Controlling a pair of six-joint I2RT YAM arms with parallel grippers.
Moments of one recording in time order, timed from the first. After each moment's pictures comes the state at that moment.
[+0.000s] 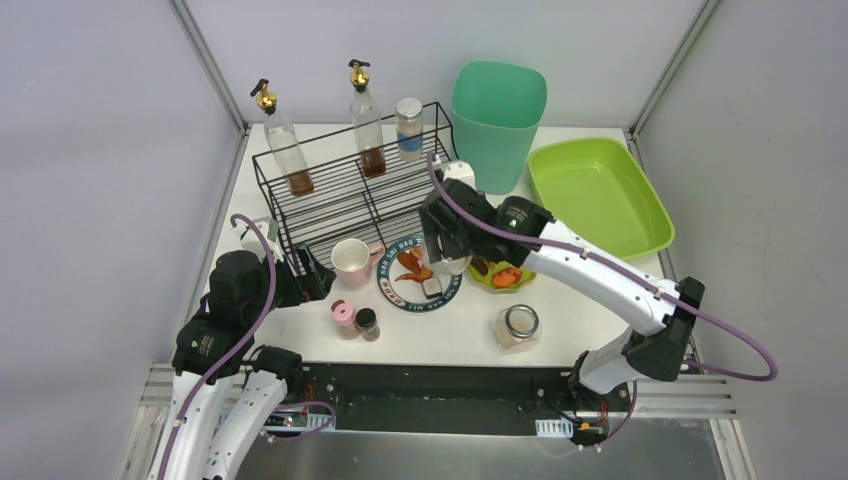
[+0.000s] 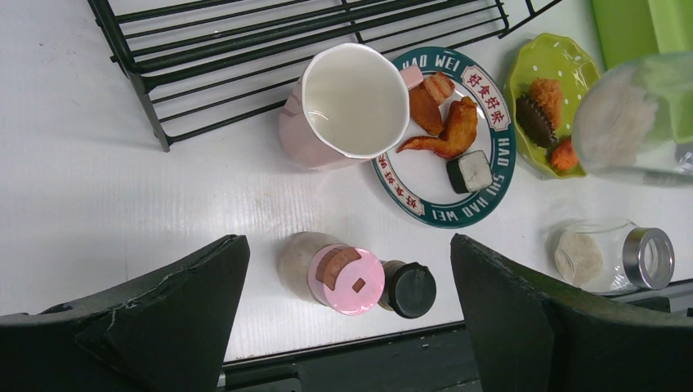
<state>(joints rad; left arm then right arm) -0.23 0.43 0.80 -0.90 0.05 -0.45 1.08 1.49 1.57 -1.04 0.44 0.59</state>
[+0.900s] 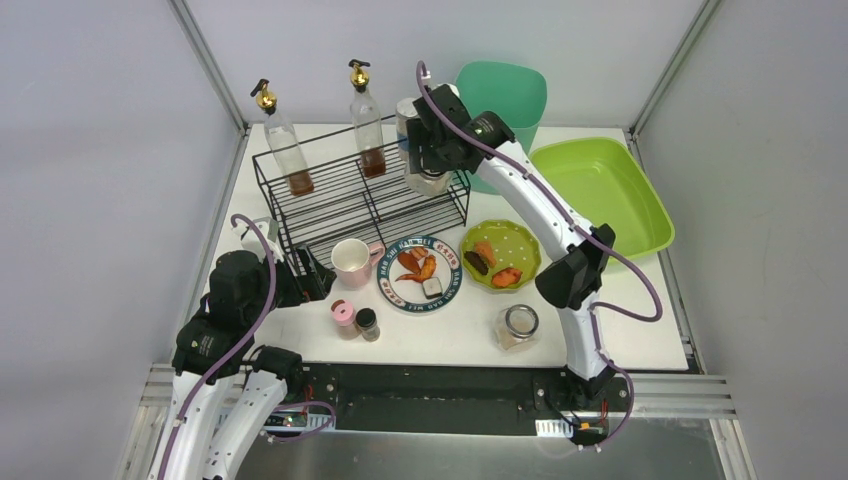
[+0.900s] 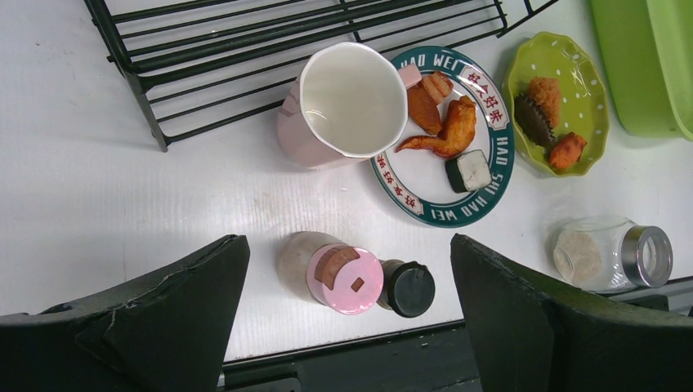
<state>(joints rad) -0.23 0.43 0.80 -0.90 0.05 -0.45 0.76 2.09 2.37 -1.11 0.31 0.43</state>
